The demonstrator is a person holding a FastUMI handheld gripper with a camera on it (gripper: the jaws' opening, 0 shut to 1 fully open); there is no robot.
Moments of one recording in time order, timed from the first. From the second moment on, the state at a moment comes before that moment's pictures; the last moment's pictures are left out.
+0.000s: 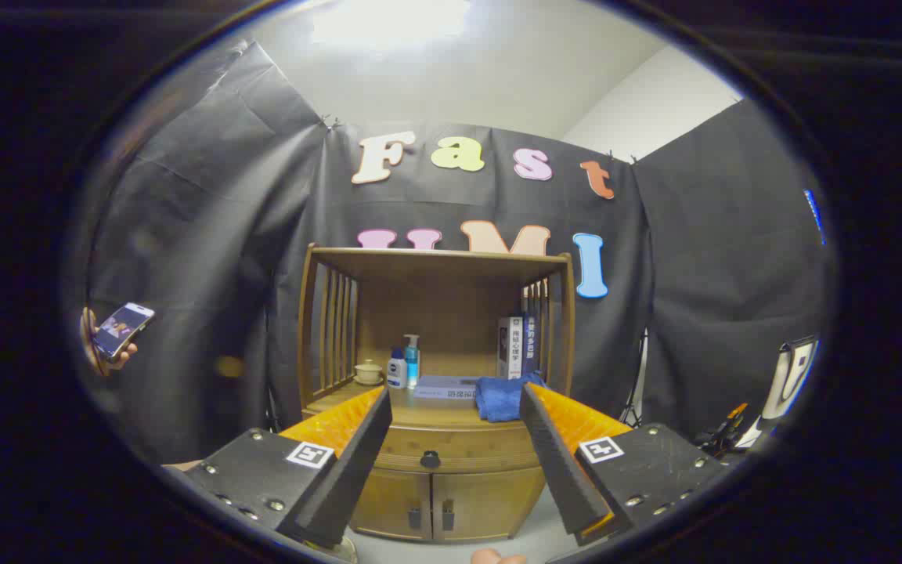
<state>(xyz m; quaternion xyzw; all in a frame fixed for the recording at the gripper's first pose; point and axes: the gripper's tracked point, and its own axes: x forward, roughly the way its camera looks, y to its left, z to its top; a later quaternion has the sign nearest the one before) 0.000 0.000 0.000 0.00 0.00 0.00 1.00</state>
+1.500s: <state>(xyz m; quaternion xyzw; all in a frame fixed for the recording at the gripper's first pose) 0.081 0.045 -0.118 -0.02 0.09 0.06 0.99</state>
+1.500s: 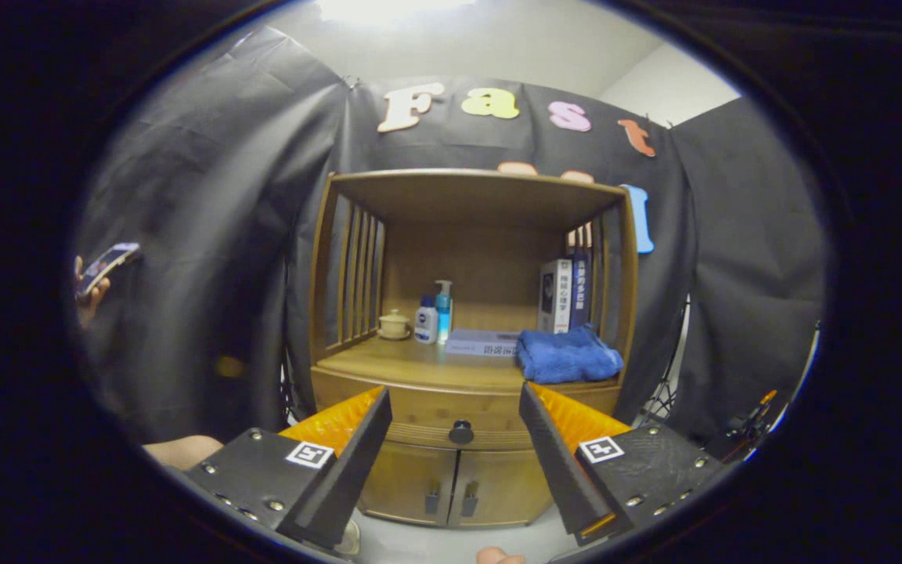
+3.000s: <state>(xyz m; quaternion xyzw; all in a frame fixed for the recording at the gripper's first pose) 0.230 0.048 -0.322 0.07 0.26 0.02 0.96</state>
